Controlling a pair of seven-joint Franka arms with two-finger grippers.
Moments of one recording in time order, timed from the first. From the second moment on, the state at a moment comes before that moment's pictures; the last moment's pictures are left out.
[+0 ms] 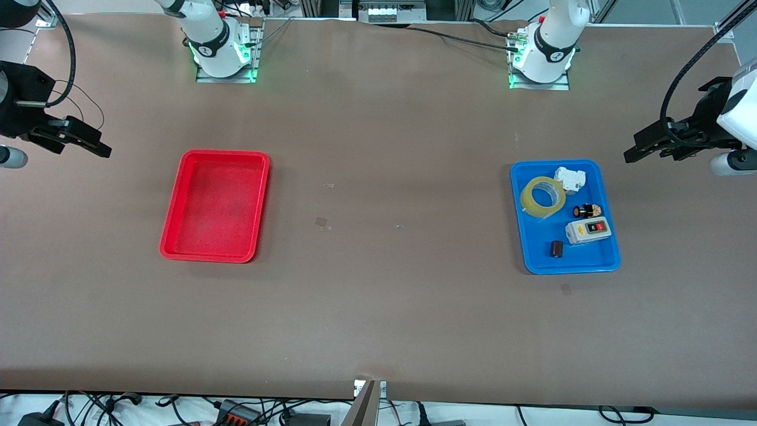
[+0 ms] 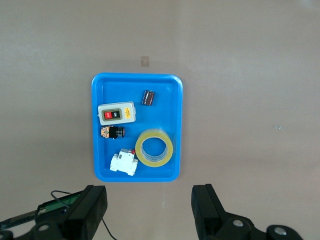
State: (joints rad) left arm 0.00 0.10 -0.04 -1.42 -0.06 1.47 -0.14; right arm 0.04 0.02 -0.04 -1.61 -0.02 1.58 0.10
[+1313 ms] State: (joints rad) left arm 0.04 0.18 -0.04 -2.03 -0.08 1.98 -0.14; right arm 0.04 0.03 -0.04 -1.61 -0.02 1.58 0.10
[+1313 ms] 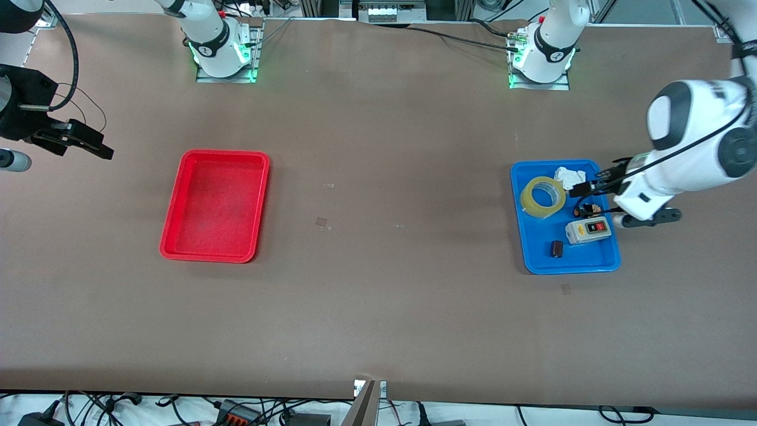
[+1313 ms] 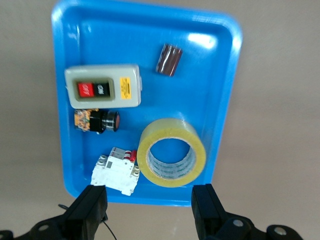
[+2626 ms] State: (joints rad) left arm 0.02 0.38 -0.05 -2.15 -0.08 2.21 -0.14; right arm 0.04 0.04 -0.04 -1.61 -0.02 1.58 0.10
